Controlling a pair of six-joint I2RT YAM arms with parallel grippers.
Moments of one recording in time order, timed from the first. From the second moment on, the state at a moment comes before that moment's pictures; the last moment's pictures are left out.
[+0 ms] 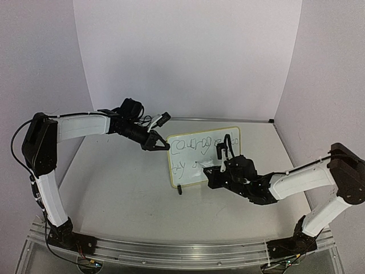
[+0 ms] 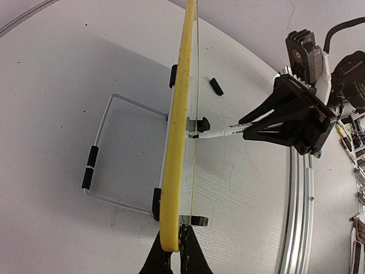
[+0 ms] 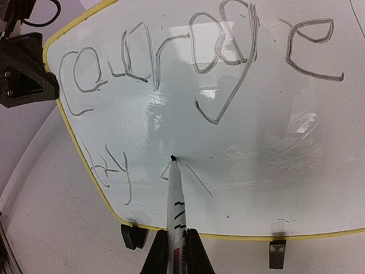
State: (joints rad) left arm -0.56 1.85 1.41 -0.40 0.78 0.21; right arm 0.95 1.55 0.61 0.50 0.28 0.54
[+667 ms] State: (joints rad) left arm -0.56 1.85 1.41 -0.40 0.78 0.21; right arm 0.95 1.57 0.59 0.55 0.29 0.60
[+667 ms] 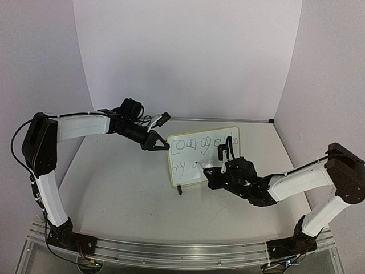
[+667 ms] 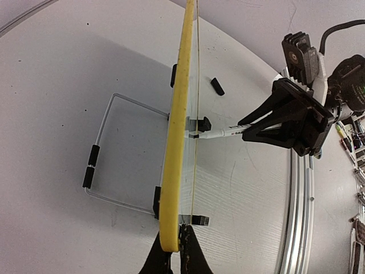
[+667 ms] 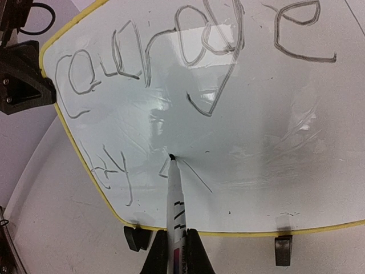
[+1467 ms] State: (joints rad) left arm -0.56 1.85 1.41 -0.40 0.78 0.21; right arm 0.95 1.57 0.58 0.56 0.29 0.64
